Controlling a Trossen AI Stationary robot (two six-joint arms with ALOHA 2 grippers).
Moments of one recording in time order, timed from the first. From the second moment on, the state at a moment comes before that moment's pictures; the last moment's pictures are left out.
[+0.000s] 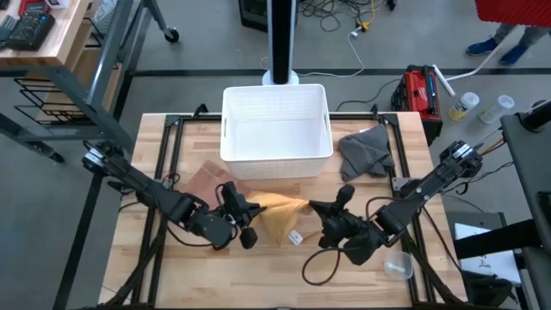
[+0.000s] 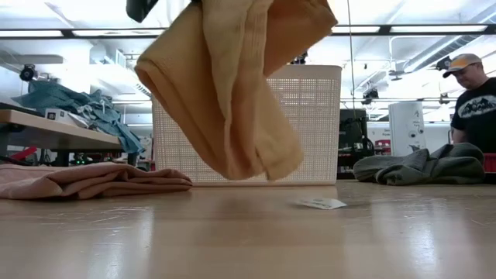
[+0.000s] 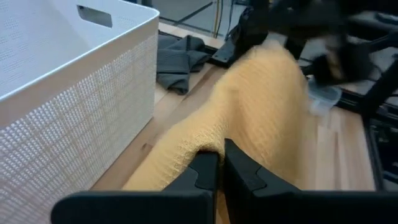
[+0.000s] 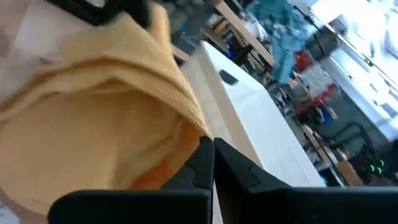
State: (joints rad) left arm -0.55 1.42 1.11 -0.28 -0.83 -0.63; right arm 0.65 1.54 1.11 -0.34 1.19 -0.09
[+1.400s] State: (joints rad) left arm -0.67 1.39 1.10 -0.23 -1.33 -0.61; right arm 0.39 1.92 0.98 0.79 0.44 0.14
